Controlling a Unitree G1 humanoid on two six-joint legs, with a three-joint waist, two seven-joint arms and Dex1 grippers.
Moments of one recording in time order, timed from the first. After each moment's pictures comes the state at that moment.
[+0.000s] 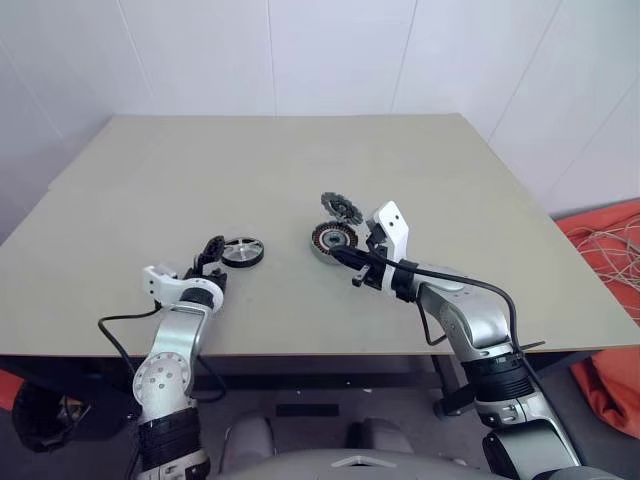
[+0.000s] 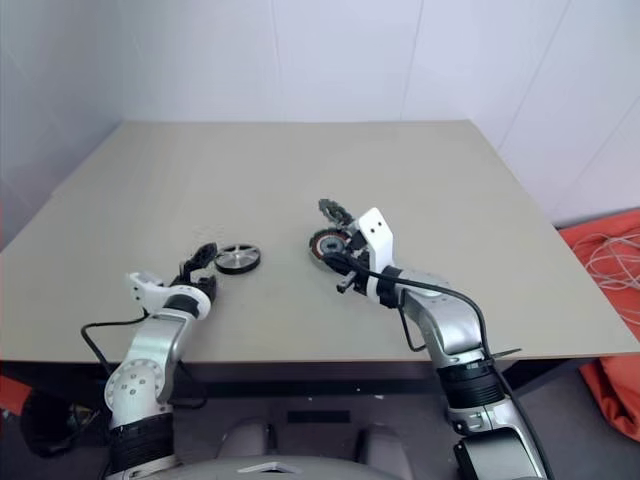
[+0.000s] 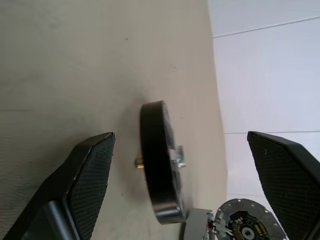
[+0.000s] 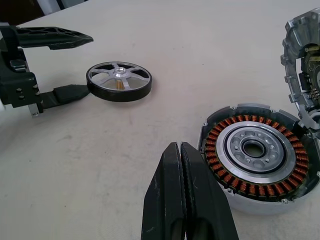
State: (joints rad) left arm -0.07 -0.07 0.36 -0.16 -1.33 0.43 0.38; right arm -0.32 -0.30 0.14 -0.08 0.29 0.55 0.70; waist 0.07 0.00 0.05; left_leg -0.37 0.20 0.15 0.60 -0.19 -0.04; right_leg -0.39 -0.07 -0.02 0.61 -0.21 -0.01
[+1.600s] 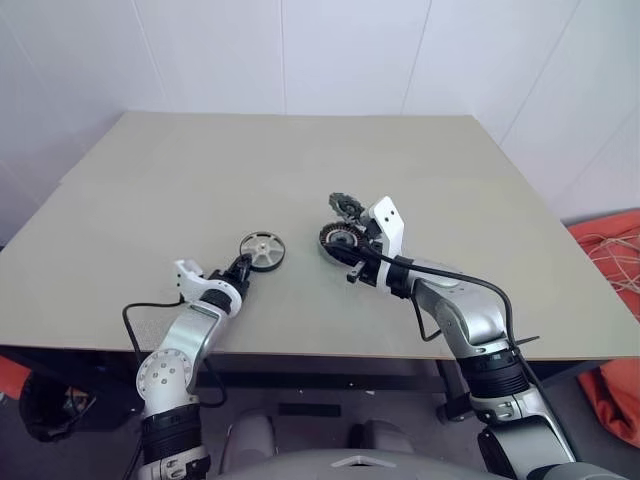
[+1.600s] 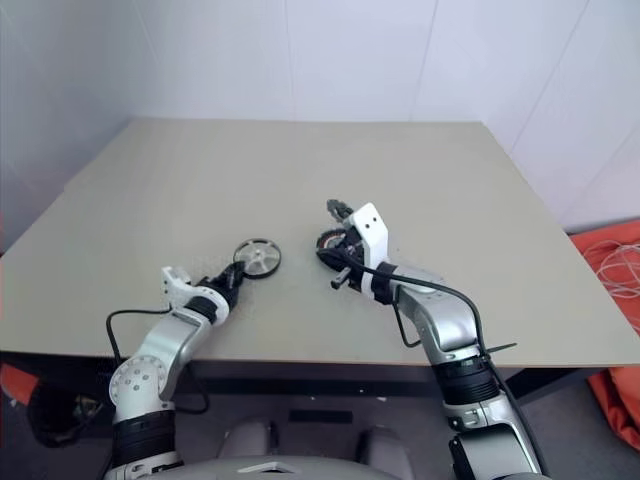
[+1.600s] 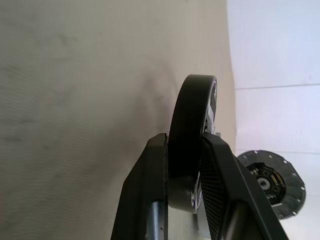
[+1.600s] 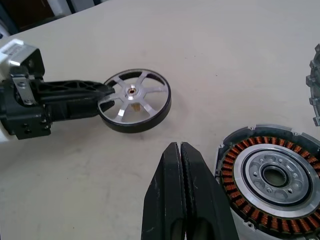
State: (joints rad) left arm -0.08 -0.06 0.33 -0.18 -1.39 0.65 0.37; right arm -0.34 -0.28 0.15 -0.09 0.30 0.58 0.68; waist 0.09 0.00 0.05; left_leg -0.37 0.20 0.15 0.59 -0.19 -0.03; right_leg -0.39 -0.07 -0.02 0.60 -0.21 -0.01
